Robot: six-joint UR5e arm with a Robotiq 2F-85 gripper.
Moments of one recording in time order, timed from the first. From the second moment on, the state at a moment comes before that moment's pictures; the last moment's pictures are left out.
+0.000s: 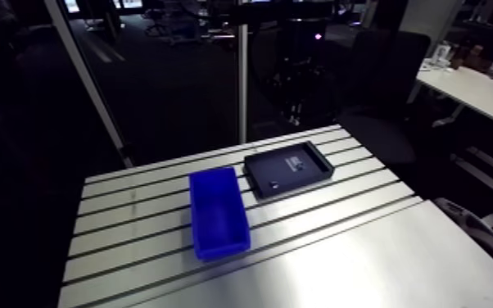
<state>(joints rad) -0.35 -1.31 1.61 -1.81 -1.61 -2.16</state>
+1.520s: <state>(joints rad) -0.13 -1.38 1.70 -1.76 -1.58 -3.06</state>
